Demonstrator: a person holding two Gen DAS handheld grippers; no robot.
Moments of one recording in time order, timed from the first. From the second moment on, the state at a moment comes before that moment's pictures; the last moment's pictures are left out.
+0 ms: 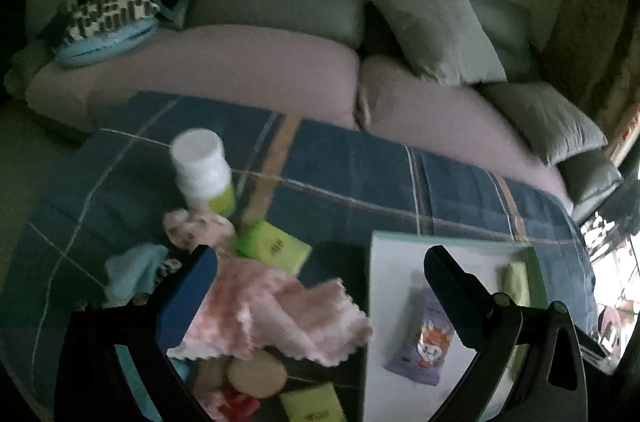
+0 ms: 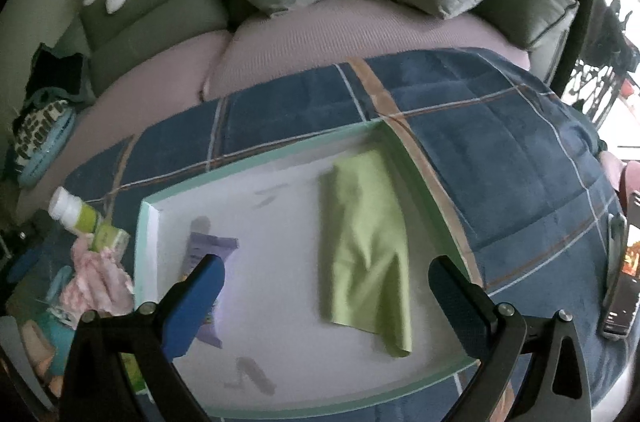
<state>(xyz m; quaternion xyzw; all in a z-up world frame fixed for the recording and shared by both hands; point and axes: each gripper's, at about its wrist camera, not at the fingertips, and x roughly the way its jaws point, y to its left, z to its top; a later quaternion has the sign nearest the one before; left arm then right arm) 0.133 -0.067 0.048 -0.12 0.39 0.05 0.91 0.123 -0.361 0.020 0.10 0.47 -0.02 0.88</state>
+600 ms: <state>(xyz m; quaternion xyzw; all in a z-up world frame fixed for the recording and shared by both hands) 0.085 0.051 0.061 -0.18 0.35 0.18 0.90 0.140 -0.274 0.019 0.05 0.47 0.08 0.88</state>
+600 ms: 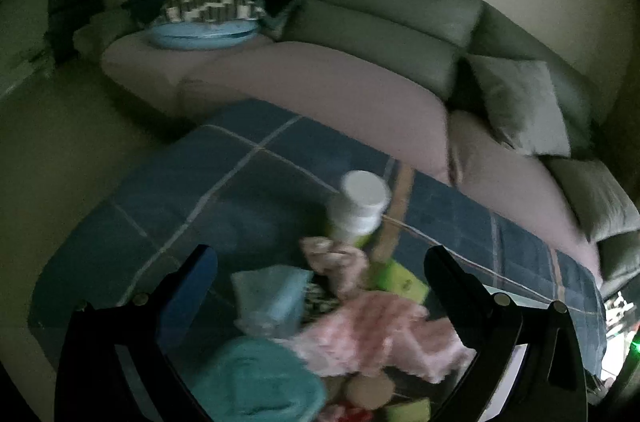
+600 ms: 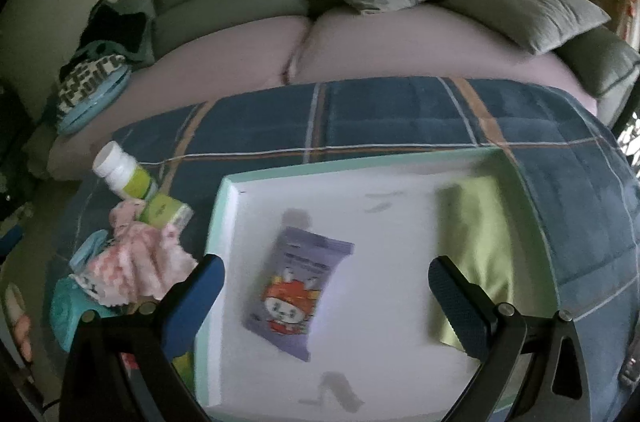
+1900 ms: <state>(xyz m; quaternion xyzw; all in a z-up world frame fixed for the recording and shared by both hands) 0.170 0.098 -0.008 -0.09 0.60 0.01 0.80 0.146 -0.109 -0.019 -0.03 0.52 0.26 0.81</state>
